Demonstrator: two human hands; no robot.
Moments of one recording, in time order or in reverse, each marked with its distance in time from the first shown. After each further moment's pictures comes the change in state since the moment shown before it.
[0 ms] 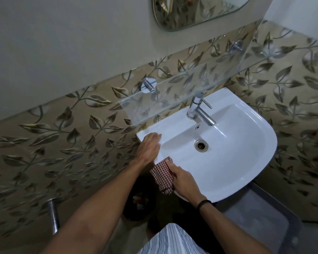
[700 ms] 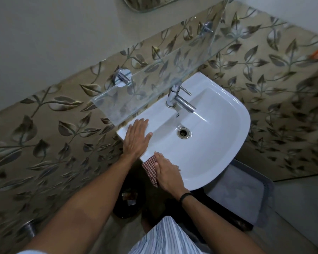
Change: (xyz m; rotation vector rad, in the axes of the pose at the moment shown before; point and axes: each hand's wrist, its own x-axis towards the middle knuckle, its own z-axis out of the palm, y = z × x) left_hand 0.034 -0.013 0.029 0.145 0.042 0.108; right_hand -0.009 -0.034 0.015 0.033 0.150 0.174
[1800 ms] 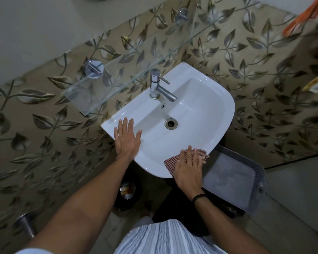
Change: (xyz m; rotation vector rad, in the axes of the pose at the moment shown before) left_hand -0.034 0.051 0.016 0.146 0.013 -0.278; right_hand -0.059 0.103 -0.030 -0.414 0.222 0.260
